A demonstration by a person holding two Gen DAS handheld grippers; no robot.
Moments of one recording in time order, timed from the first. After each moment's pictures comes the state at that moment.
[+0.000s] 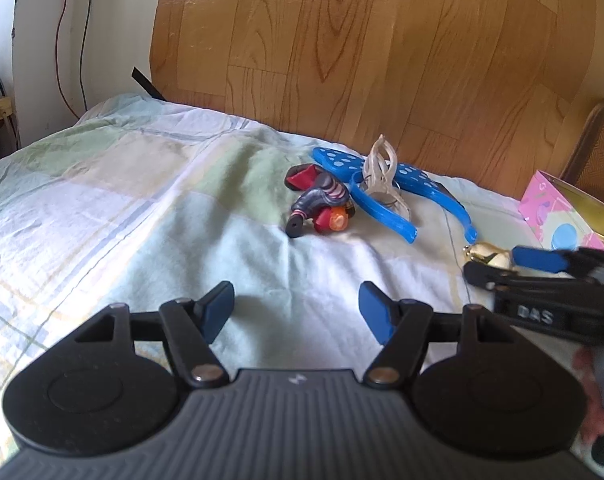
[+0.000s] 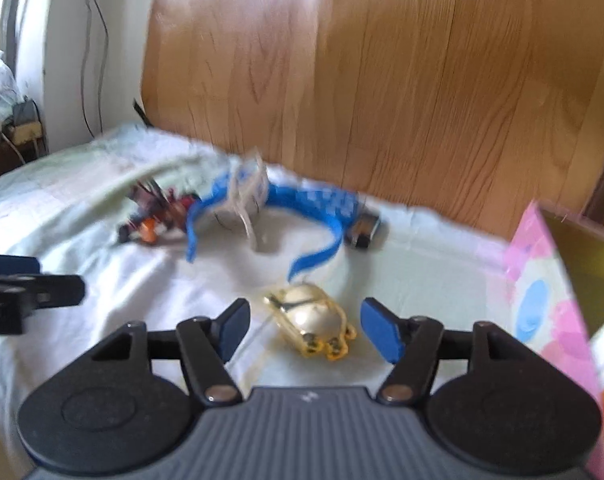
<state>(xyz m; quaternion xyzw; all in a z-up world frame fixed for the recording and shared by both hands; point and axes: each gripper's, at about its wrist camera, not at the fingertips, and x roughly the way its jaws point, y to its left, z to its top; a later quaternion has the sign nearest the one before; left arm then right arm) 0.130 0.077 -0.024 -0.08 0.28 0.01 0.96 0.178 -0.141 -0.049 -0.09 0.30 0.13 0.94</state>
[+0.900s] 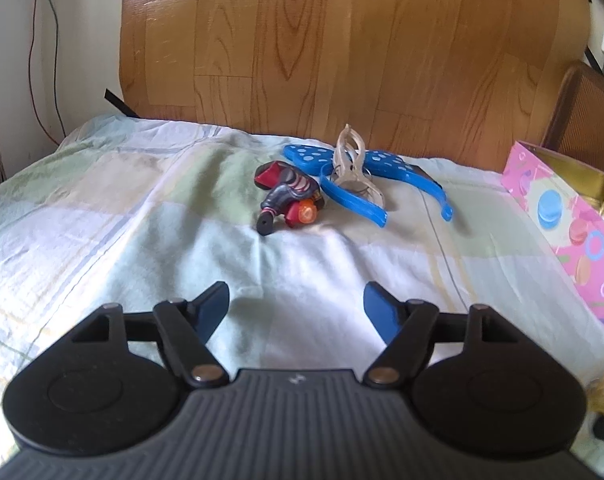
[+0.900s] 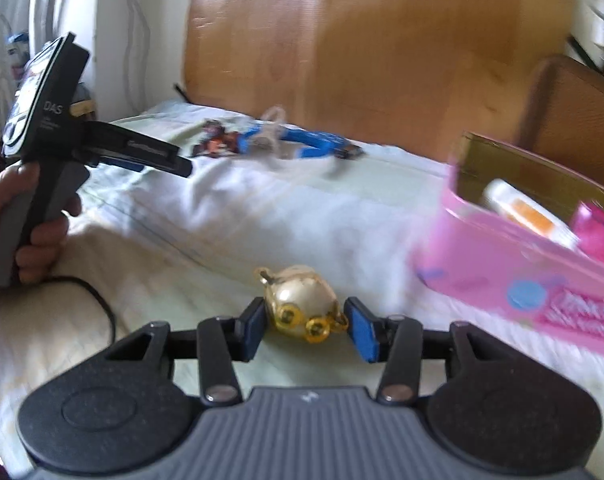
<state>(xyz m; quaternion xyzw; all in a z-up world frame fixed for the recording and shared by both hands) 0.126 0.055 -0.023 -0.02 0.28 -0.01 0.96 -0.001 -0.206 -0.043 -0.08 0.30 0.14 0.94</state>
